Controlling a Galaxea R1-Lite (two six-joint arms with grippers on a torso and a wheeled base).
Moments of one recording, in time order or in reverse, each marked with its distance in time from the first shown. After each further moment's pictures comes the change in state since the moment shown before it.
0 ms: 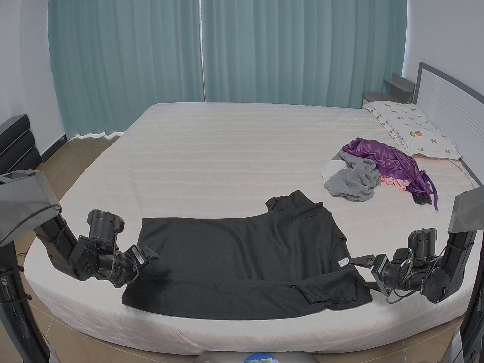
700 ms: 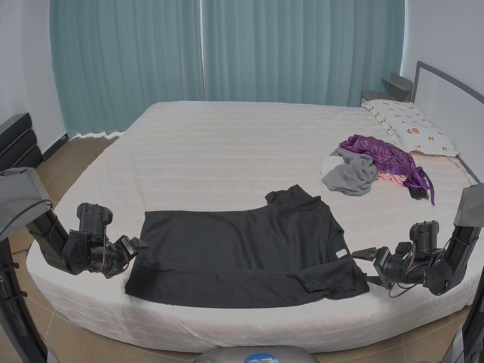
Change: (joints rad) left arm 0.063 -0.017 -0.014 -0.035 0.020 0.049; right arm -0.014 -0.055 -0.063 0.122 0.001 0.006
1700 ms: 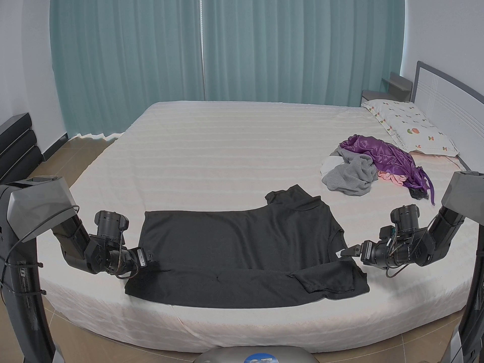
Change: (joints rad) left arm -0.010 0.200 -0.136 0.000 0.087 0.370; right arm -0.002 0.103 -0.382 0.428 -0.077 -0.459
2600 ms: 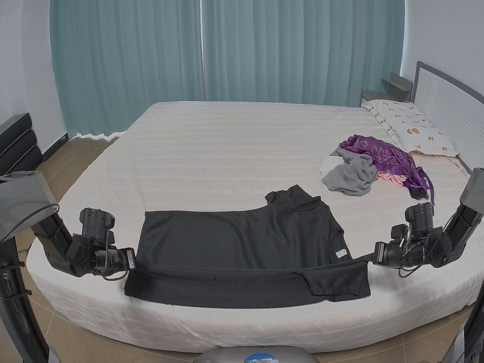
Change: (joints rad) left arm 0.024 -0.149 0.136 -0.019 0.000 0.115; right arm -0.032 -0.146 0.123 0.013 -0.004 -0.102
